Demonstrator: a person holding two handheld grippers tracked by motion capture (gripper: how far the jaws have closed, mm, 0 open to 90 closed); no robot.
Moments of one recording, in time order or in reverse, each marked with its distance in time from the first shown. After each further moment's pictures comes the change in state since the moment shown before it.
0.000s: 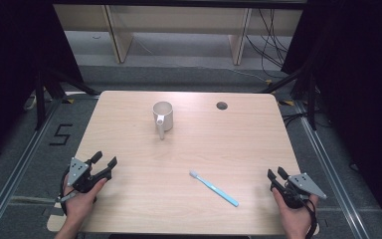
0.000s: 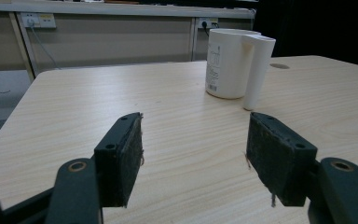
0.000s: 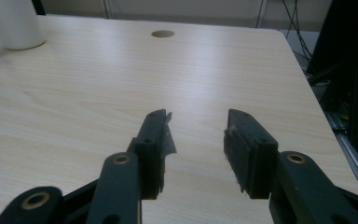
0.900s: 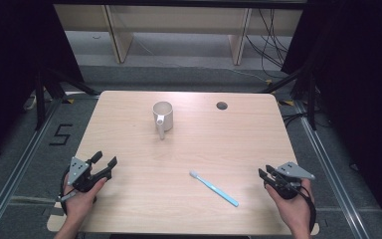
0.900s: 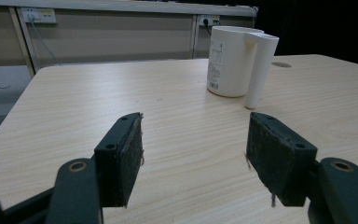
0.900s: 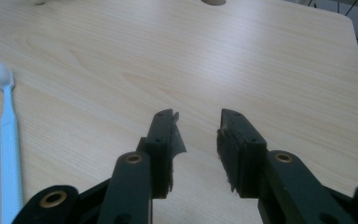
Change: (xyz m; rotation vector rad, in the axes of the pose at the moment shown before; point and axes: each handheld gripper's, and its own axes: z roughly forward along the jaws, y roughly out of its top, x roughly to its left) left arm 0.002 0.000 0.003 -0.004 -0.001 -0.018; right arm 0.015 0.037 0.009 0.215 0.132 -0.172
